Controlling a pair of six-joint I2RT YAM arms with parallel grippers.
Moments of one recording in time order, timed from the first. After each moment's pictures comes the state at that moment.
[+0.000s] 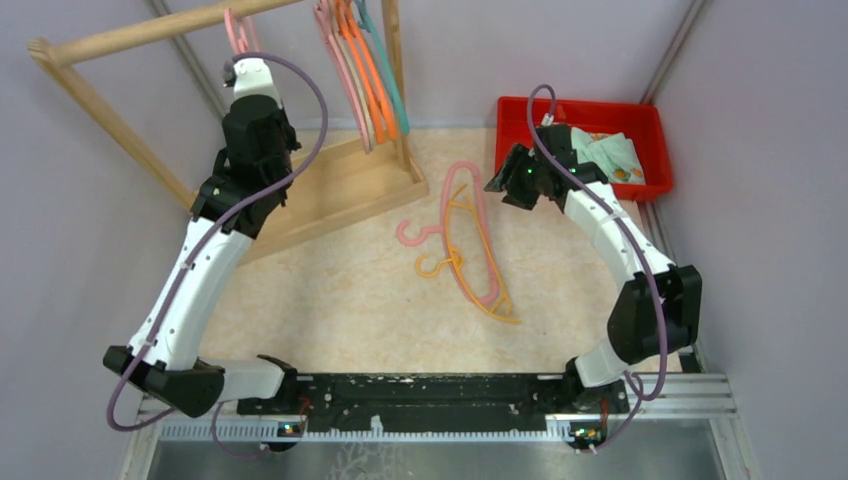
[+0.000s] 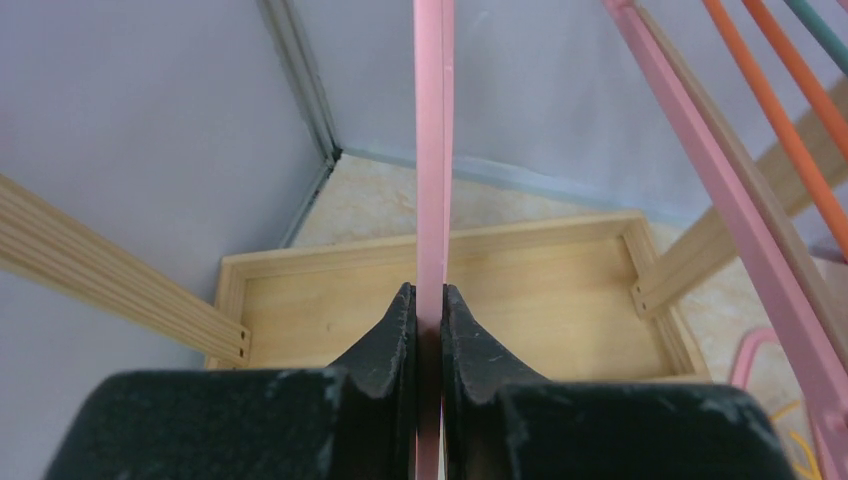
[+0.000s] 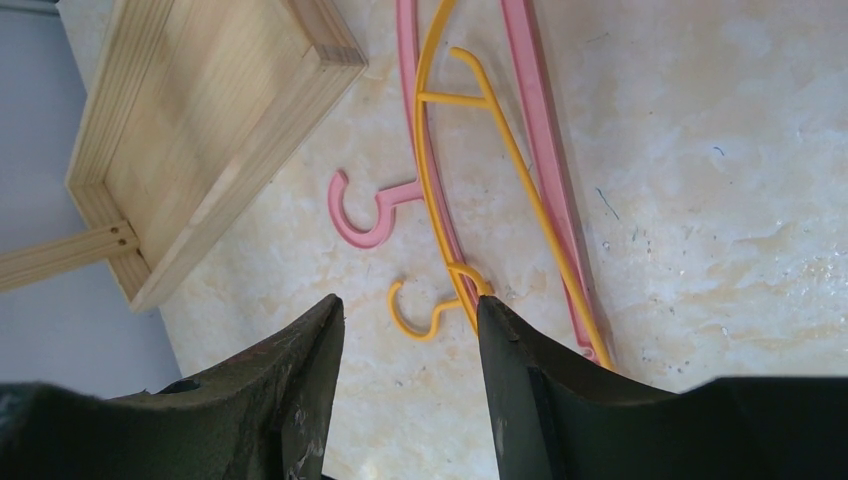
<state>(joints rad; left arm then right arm) -0.47 1.27 1.59 -0.49 -0.77 -0.10 0.26 1.52 1.35 -0.60 -0.18 0.72</state>
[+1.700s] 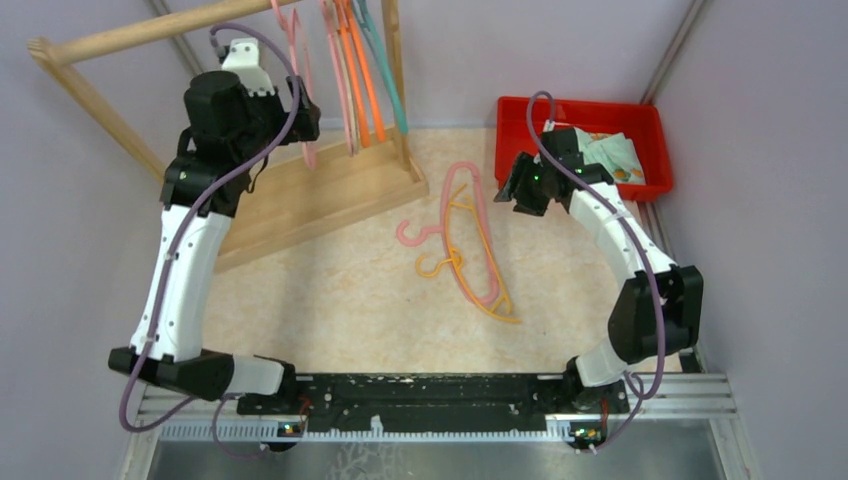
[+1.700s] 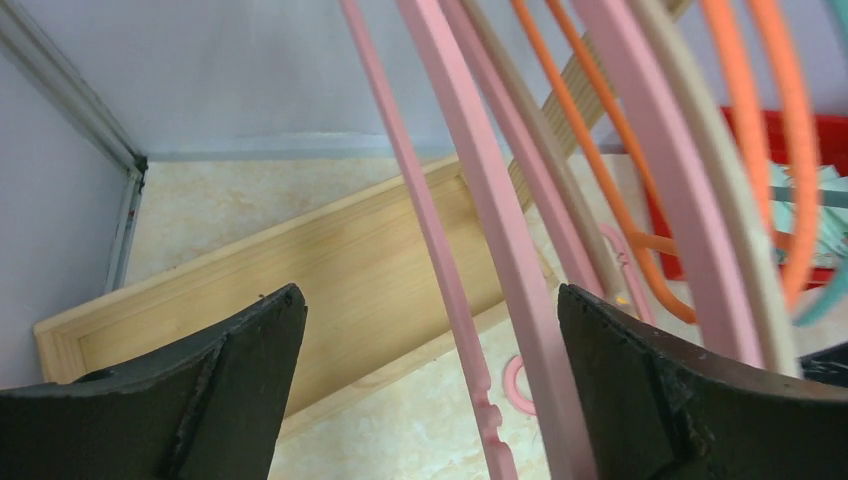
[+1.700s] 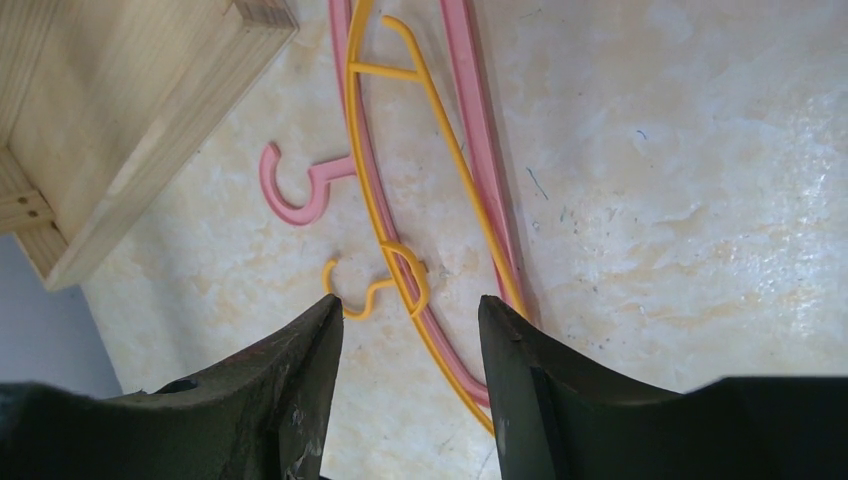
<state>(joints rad) -0.25 1.39 1.82 -0.66 -0.15 -0.14 0.21 1.52 1.33 -0.66 -0.19 0.61</state>
